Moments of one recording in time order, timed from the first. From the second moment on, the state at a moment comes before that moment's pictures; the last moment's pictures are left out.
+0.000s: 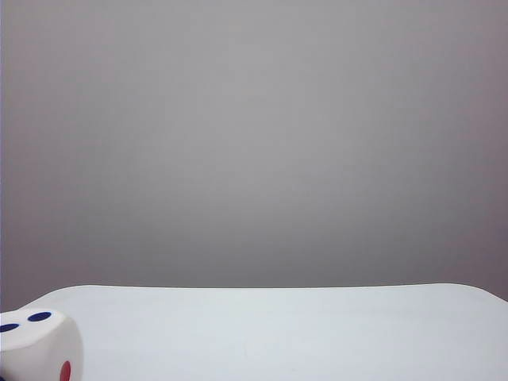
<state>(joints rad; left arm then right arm) -0.22 0.00 0.13 -0.17 -0.09 -0.08 0.29 0.00 0.02 -0.06 0.09 0.22</state>
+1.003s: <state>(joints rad) -0.22 0.38 0.58 -0.56 -0.10 0.01 0.70 1.50 0.98 0.03 -0.31 0.21</state>
